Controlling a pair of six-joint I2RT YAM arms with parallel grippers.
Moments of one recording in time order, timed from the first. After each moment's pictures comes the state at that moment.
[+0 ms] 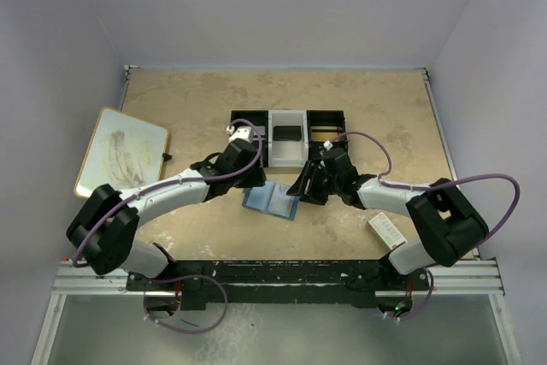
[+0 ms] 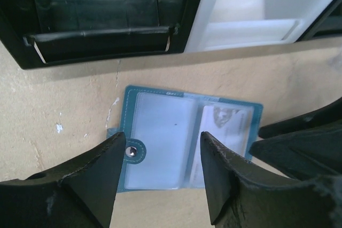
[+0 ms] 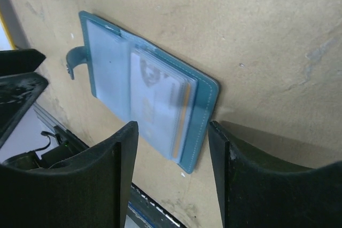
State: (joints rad) left arm -0.74 1.41 0.82 -0.20 -0.20 -0.68; right arm 0.58 1.48 0.58 0.11 -0.28 0.92
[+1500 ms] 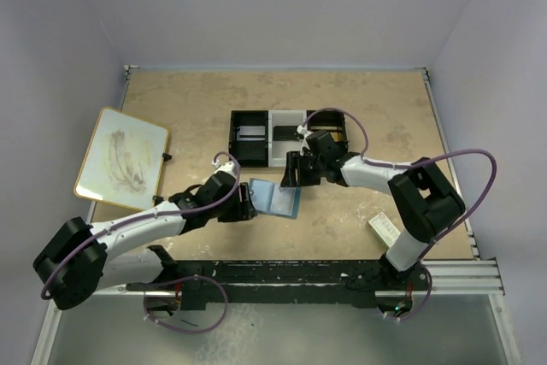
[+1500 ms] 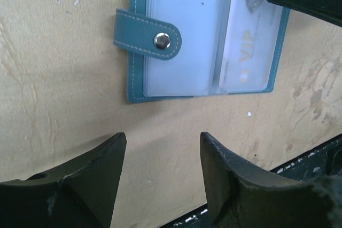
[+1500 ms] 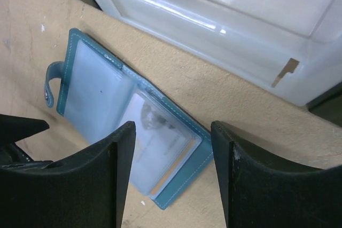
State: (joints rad) left arm -0.79 1.16 0.49 -0.20 -0.03 -0.81; right arm 0.59 1.68 0.86 -0.07 -0.26 0.47
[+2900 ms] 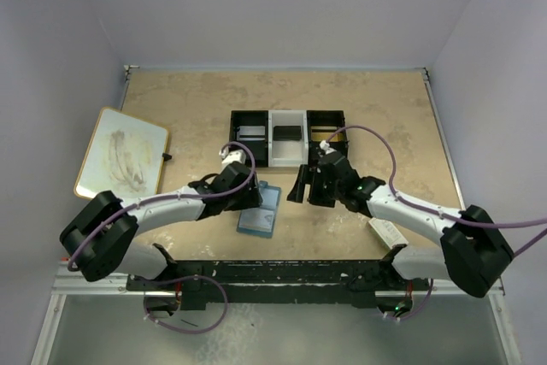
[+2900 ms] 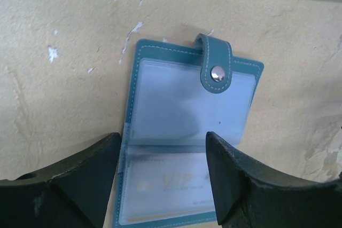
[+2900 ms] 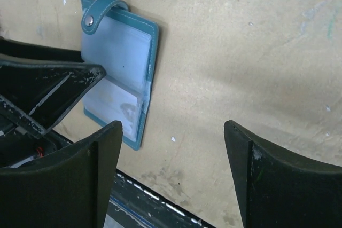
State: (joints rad) left arm -0.79 1.36 0.59 -0.15 -0.18 -0.87; right arm 0.71 1.29 0.65 -0.19 -0.09 0.78
